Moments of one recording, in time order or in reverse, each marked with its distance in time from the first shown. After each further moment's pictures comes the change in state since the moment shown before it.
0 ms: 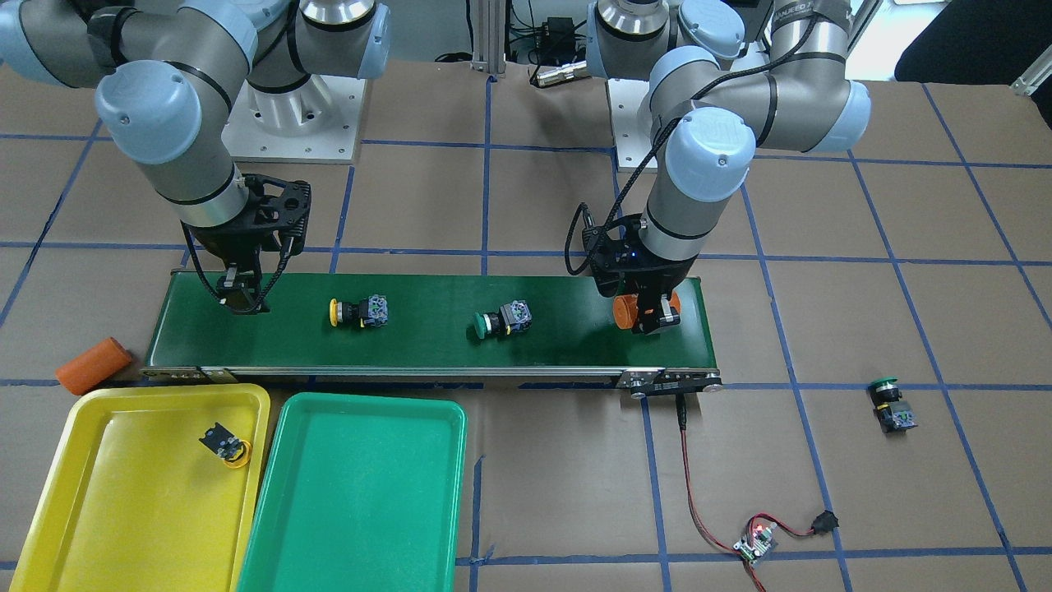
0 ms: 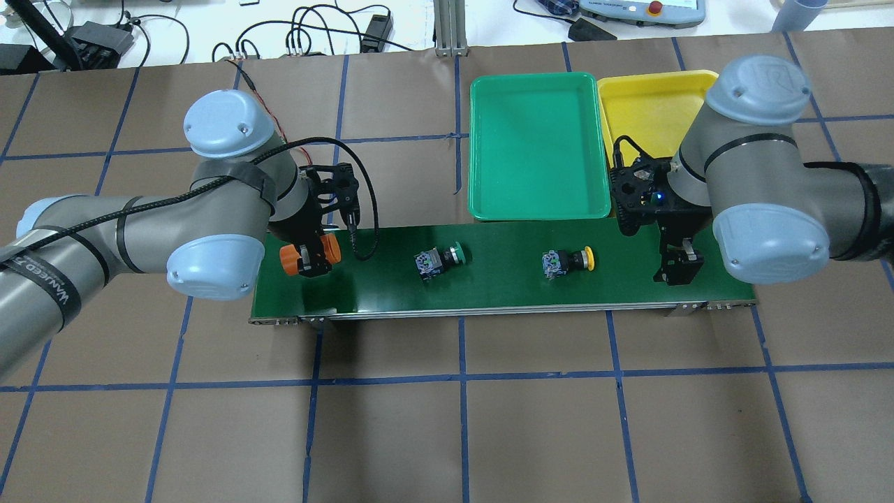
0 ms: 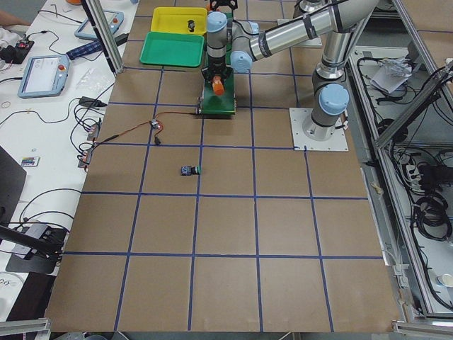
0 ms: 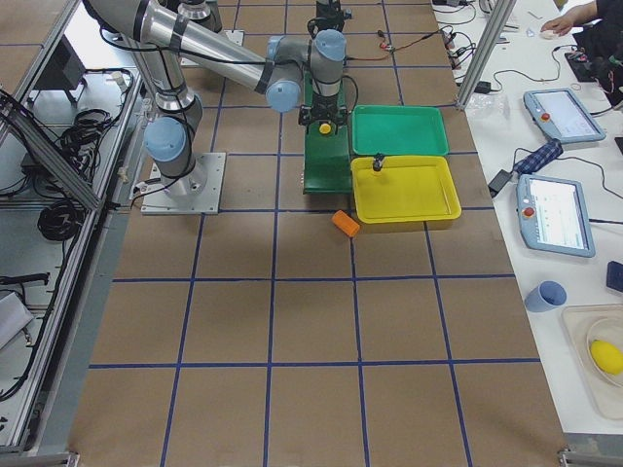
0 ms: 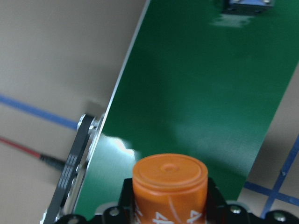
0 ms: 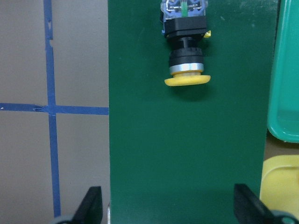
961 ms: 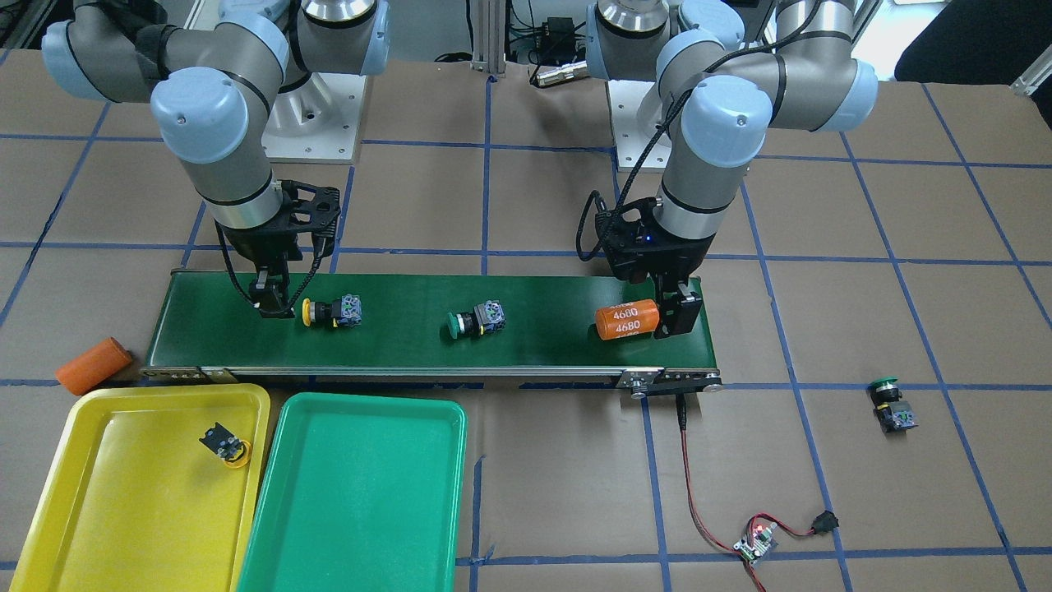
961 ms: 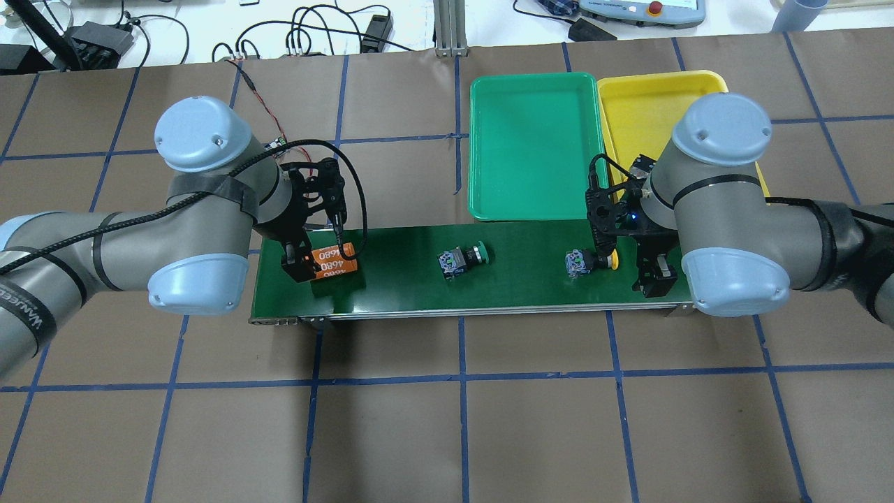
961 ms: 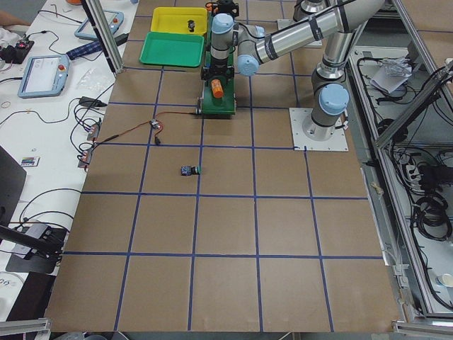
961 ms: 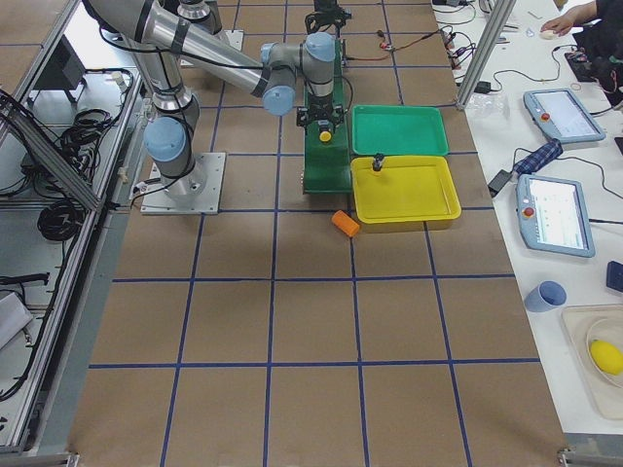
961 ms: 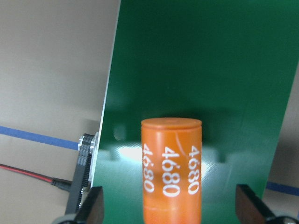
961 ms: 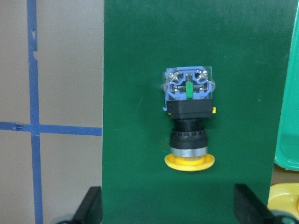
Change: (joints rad) left arm 0.047 0.075 -0.008 0.041 0.000 -0.012; right arm 0.053 0.013 0.062 -0.135 -0.004 0.028
